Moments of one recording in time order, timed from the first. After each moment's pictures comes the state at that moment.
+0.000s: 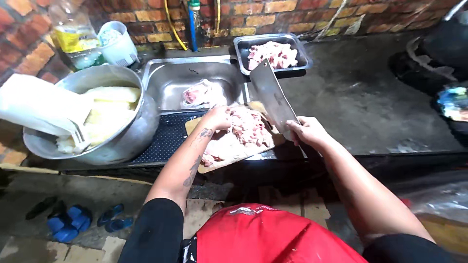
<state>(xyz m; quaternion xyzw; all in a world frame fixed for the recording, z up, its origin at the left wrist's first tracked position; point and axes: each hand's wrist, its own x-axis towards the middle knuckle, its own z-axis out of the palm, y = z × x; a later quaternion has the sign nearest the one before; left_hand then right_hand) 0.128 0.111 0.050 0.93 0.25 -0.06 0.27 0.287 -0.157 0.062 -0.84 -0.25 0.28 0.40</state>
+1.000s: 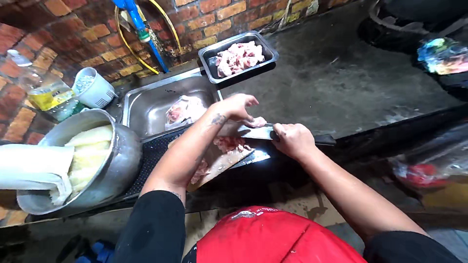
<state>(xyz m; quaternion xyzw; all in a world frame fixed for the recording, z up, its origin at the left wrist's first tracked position) 0.260 0.032 0.117 0.96 -0.02 -0.16 0.23 0.292 -0.205 0.005 -0.84 -0.50 -0.15 0.18</state>
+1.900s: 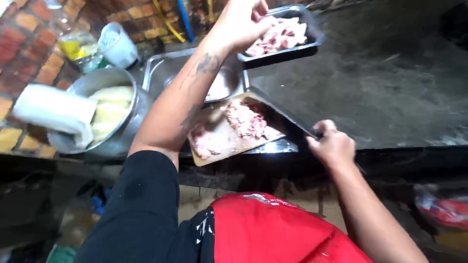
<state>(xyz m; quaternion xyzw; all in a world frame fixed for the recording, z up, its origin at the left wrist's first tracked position) 0.229 0.088 0.217 0.97 0.11 0.13 0.20 0.284 -0.229 0.013 -0.93 -0.30 0.04 0.21</state>
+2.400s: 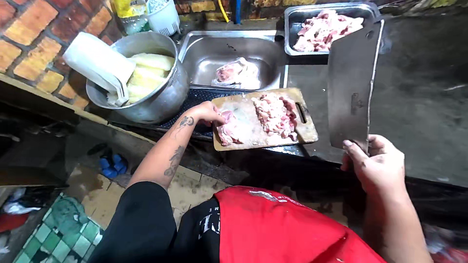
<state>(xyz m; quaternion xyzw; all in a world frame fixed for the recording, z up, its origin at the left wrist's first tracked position) 0.016 0.125 0.054 0.77 0.45 -0.13 0.43 0.248 -0.230 0.050 -0.78 -0.27 0.17 0.54</state>
